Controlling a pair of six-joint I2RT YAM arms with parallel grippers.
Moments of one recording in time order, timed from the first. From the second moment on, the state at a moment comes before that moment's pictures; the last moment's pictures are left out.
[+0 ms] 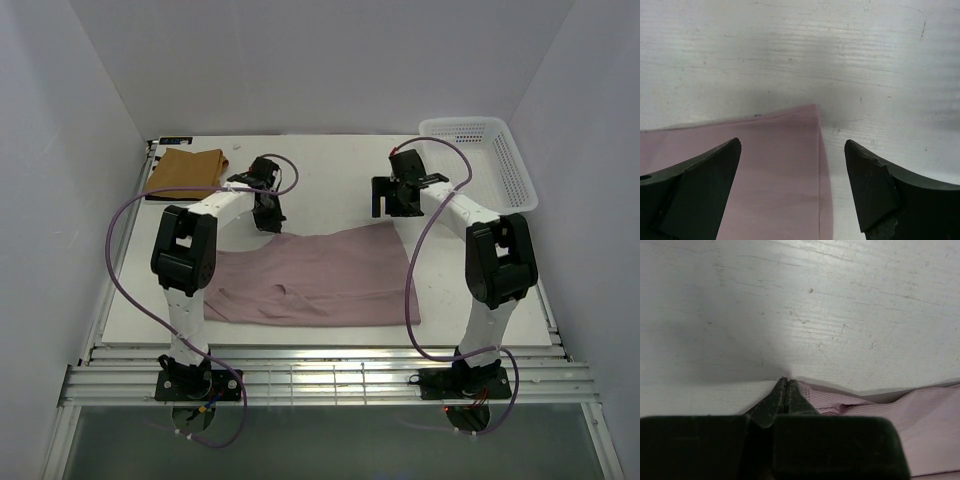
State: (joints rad) left arm -0.34 2.06 1.50 -0.60 0.01 -0.53; right arm 0.35 1.86 1.37 -0.47 0.06 0.23
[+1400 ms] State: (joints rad) left arm -0.34 1.95 1.40 -0.54 -0.07 -0.59; right arm 0.35 2.06 1.44 -0.35 0.07 0.34
